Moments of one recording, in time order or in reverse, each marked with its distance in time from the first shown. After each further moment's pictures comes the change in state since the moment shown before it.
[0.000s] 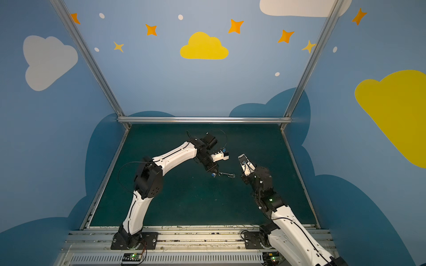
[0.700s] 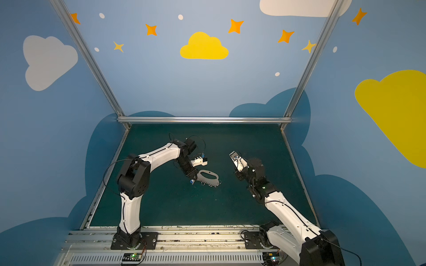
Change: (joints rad) left arm 0.171 -0.134 -0.320 -0.064 -0.013 0.068; right arm 0.000 0.222 0.103 0.011 -0.157 -0.024
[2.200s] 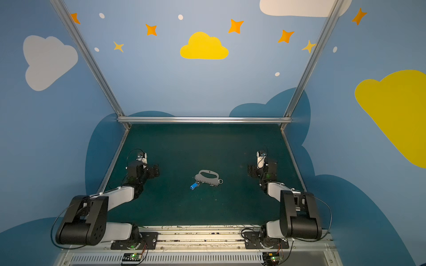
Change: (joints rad) left arm 0.505 -0.670 -1.195 1.561 -0.550 -0.534; right arm -0.433 0.433 -0.097 0.354 -0.201 0.396
